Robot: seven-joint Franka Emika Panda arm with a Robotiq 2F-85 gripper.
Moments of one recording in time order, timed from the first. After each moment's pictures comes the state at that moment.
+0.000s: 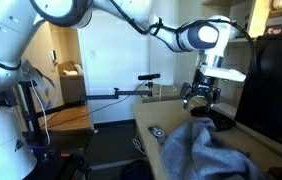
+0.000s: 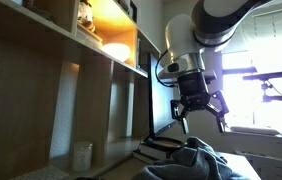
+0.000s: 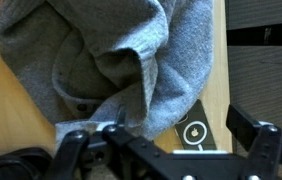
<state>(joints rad) 0.05 0.72 0.16 -1.25 -0.18 1.78 -1.35</state>
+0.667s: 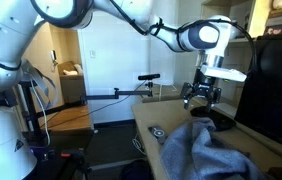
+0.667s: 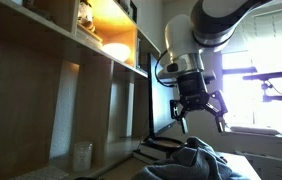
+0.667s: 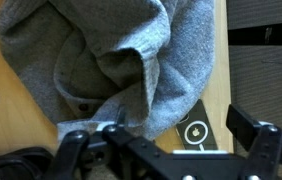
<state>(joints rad) 0.05 0.73 0.16 -1.24 -0.18 1.77 -1.35</state>
